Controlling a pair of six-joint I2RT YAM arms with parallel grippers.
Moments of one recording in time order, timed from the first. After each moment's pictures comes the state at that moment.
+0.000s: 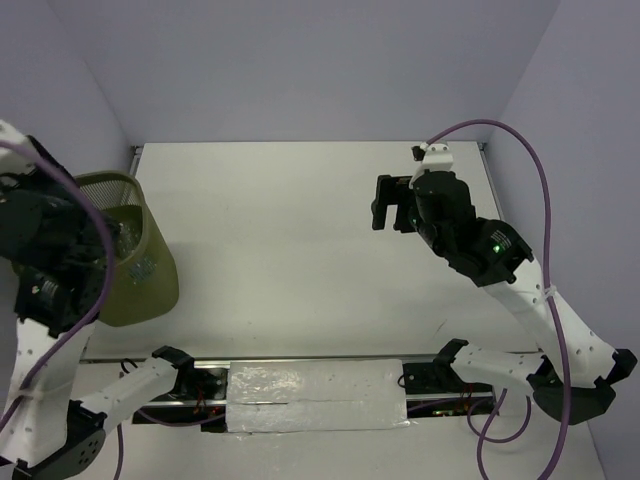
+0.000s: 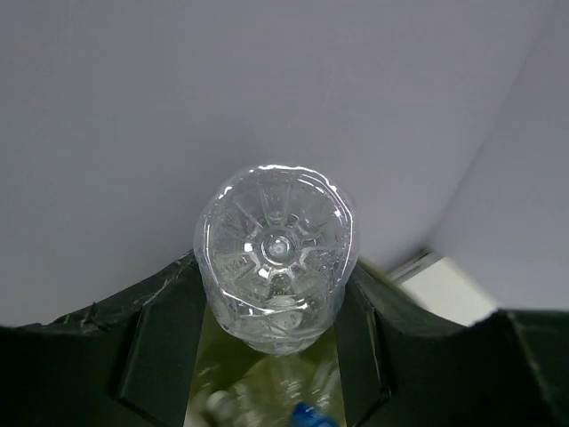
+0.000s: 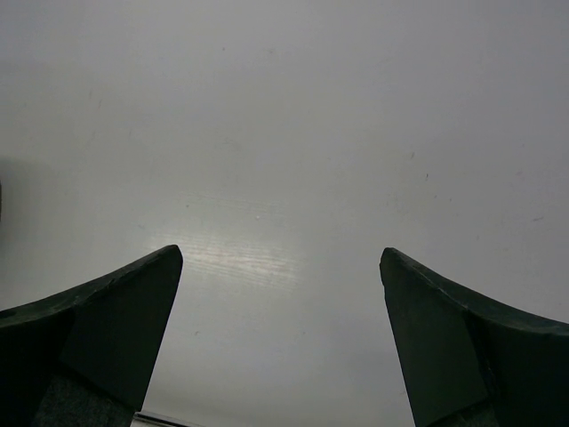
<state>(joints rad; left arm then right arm) -0.38 0.91 1.64 -0.27 -1.37 0.30 0.72 1.05 1.41 -0.82 0.46 0.37</state>
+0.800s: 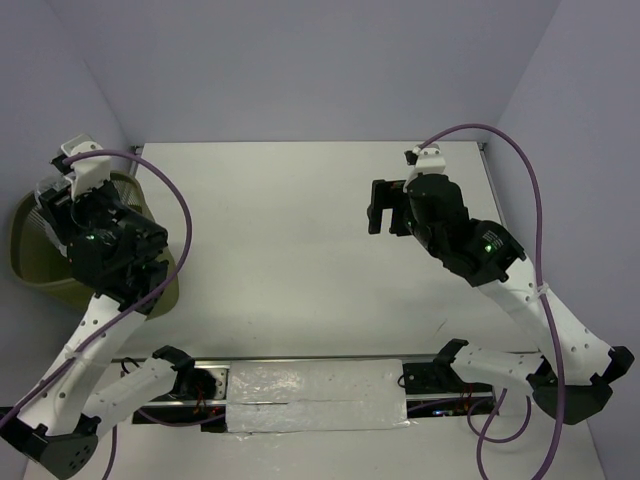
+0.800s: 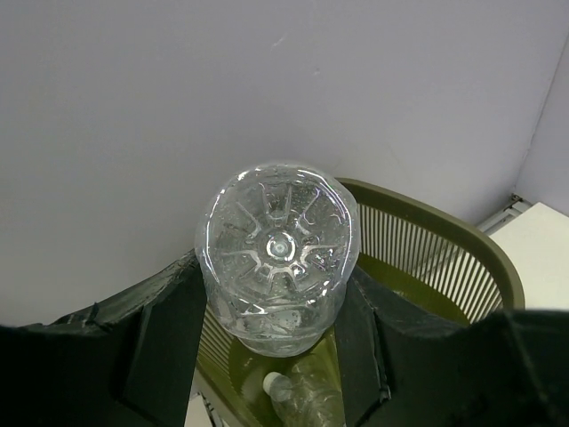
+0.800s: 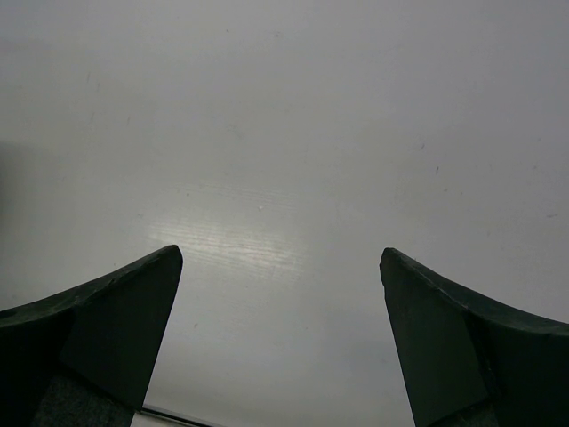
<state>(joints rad) -0.45 0.86 1.05 0.73 -1.47 1.10 0.72 1.05 1.37 -0.80 0.43 0.37</state>
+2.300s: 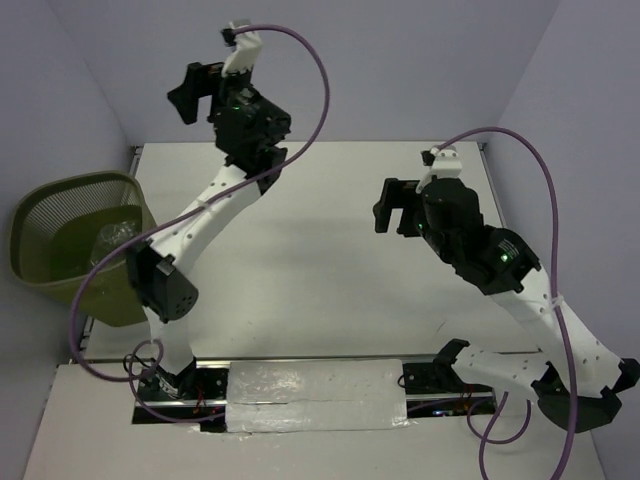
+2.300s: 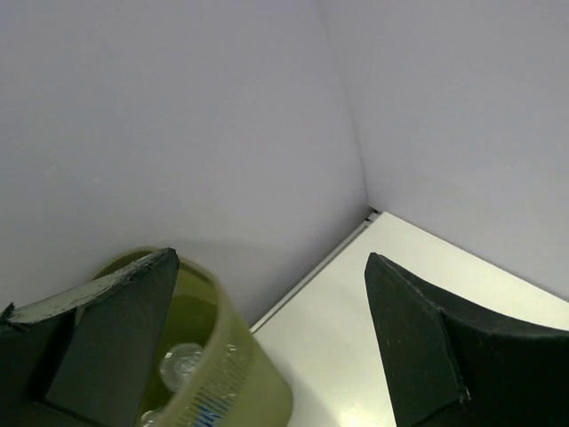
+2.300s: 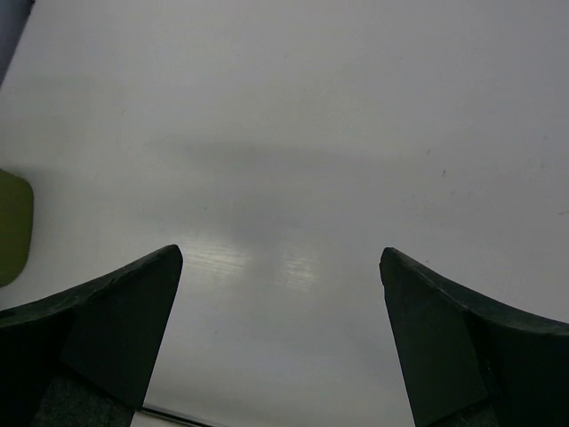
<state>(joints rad) -0.63 1.79 1.94 0.93 -1.48 1.35 0.71 1.02 1.37 -0.80 0.43 0.41</state>
